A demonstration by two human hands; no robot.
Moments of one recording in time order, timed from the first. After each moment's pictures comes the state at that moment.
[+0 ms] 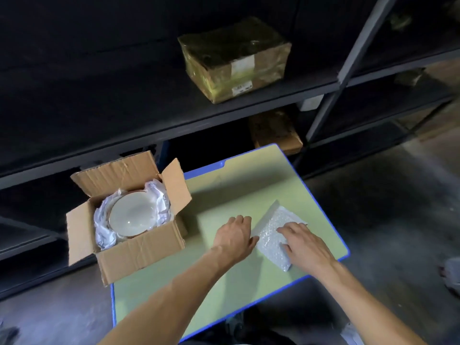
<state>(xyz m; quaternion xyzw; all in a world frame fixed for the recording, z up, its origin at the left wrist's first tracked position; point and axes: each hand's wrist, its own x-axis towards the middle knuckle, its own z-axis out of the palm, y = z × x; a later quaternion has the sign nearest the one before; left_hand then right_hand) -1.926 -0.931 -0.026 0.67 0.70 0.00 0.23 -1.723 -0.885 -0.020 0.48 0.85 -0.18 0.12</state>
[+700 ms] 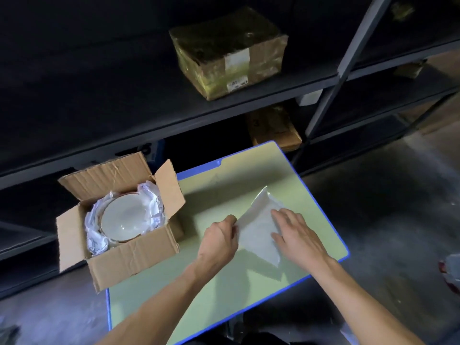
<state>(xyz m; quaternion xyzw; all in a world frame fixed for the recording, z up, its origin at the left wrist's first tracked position) -1.941 -0.943 -0.007 0.56 0.76 0.17 0.30 -1.737 -0.869 -0.020 0.50 0.84 -0.20 0.06</state>
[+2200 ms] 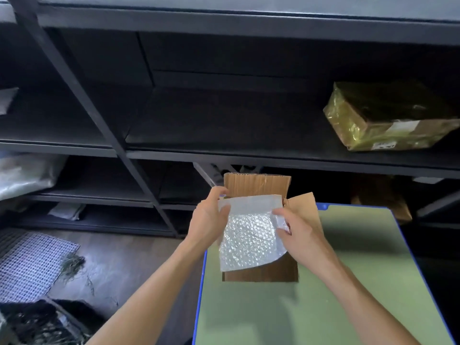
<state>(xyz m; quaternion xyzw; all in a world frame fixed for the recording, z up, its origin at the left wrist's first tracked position) -2.196 -1.054 0.074 0.30 0.86 0.35 0.23 -2.010 -0.928 0.093 0.38 0.87 -0.33 -0.01</state>
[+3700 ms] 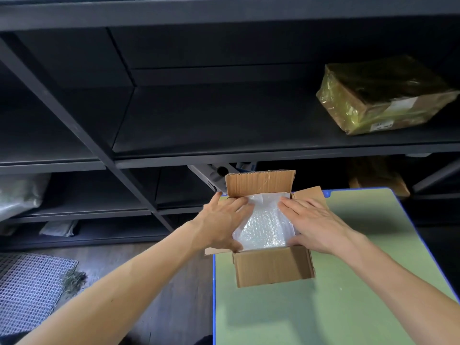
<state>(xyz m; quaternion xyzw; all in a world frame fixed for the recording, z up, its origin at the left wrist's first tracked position) -2.236 -1.036 0.063 0.71 0.68 -0.11 0.12 -2.026 -0.891 0.073 0.19 0.96 -0.03 0.18</state>
